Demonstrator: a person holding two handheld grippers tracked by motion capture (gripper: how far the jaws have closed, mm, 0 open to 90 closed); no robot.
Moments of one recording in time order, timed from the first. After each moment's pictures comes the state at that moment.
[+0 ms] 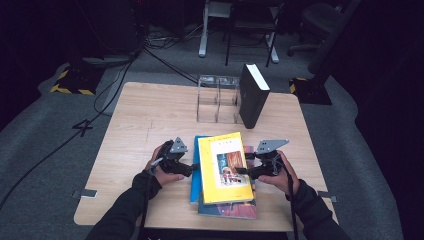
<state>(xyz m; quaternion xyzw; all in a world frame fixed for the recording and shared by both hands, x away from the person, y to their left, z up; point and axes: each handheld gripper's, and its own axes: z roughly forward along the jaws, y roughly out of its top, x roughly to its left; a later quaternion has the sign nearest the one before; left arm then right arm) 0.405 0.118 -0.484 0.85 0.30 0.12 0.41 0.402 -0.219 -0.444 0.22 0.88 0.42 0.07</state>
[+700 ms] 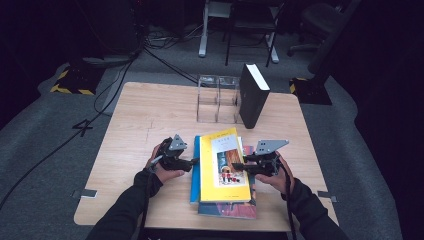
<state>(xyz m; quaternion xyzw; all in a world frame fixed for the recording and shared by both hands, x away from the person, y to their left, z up) 0.412 0.119 -0.485 0.84 0.31 0.14 0.42 0.398 -0.211 -0.439 0.18 0.86 0.47 0.06</state>
